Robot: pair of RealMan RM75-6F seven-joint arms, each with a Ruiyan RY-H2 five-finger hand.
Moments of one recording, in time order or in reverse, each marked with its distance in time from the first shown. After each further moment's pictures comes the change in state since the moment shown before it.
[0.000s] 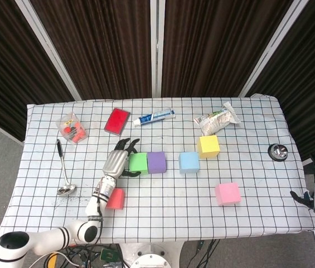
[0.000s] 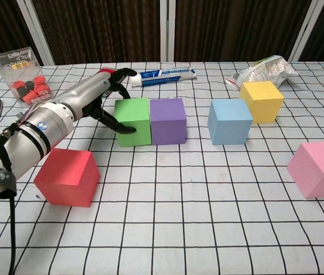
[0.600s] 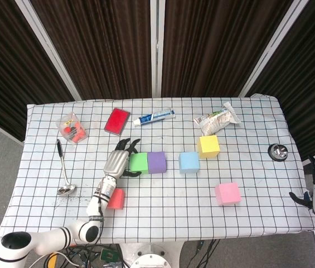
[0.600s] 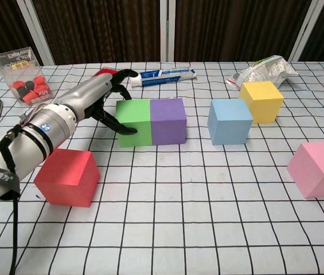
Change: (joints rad) left arm -0.004 -0.016 -0.002 0.020 0.003 0.001 0.007; right arm 0.001 -0.008 -0.005 0.010 0.003 -0.010 0.005
